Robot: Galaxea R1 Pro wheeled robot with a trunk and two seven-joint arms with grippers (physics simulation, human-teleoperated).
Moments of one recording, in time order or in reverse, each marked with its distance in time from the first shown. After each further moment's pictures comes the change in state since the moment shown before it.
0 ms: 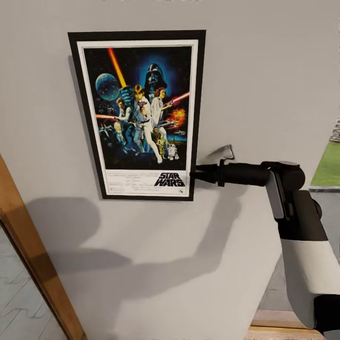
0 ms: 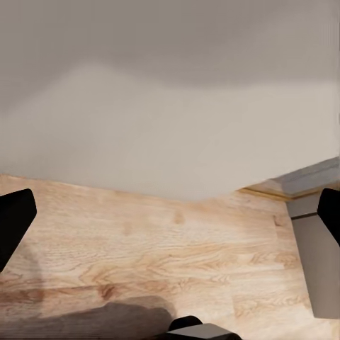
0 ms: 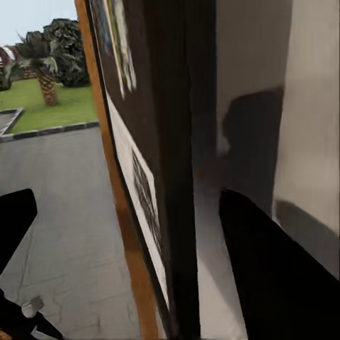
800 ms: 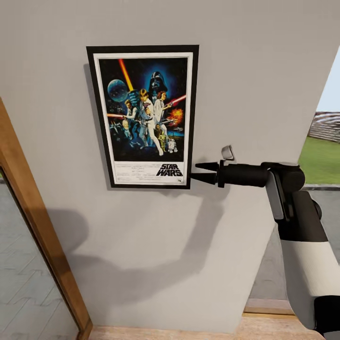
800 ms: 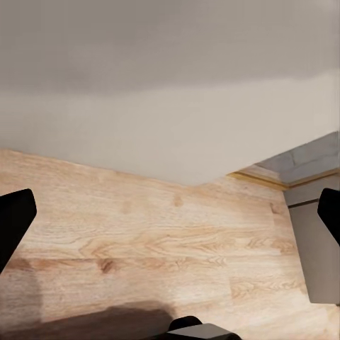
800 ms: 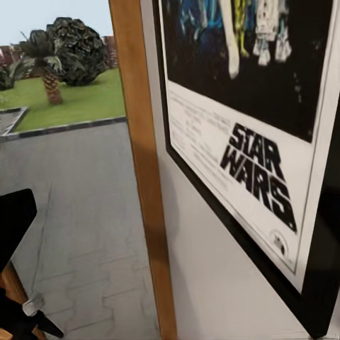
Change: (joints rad) left arm 0.000 0.000 0.000 0.000 0.000 0.001 0.000; right arm 0.006 0.000 0.001 -0.001 0.002 -0.002 0.003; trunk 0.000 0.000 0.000
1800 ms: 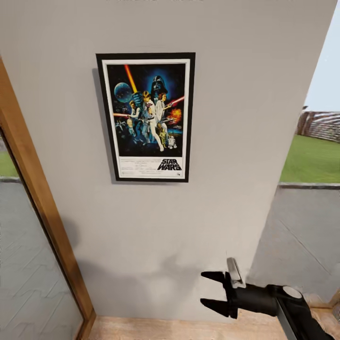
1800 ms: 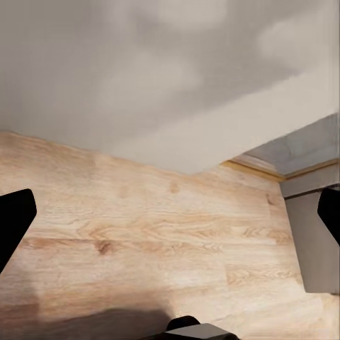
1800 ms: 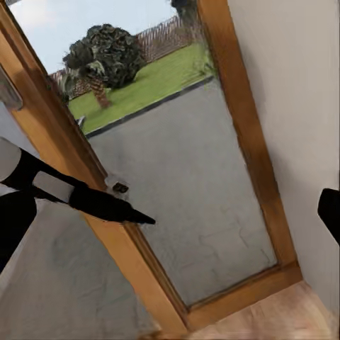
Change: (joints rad) left arm 0.000 -0.004 0.001 0.002 0.000 0.000 0.001; right arm 0.768 -0.002 -0.098 0.139 0.003 -0.584 0.206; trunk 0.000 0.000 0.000
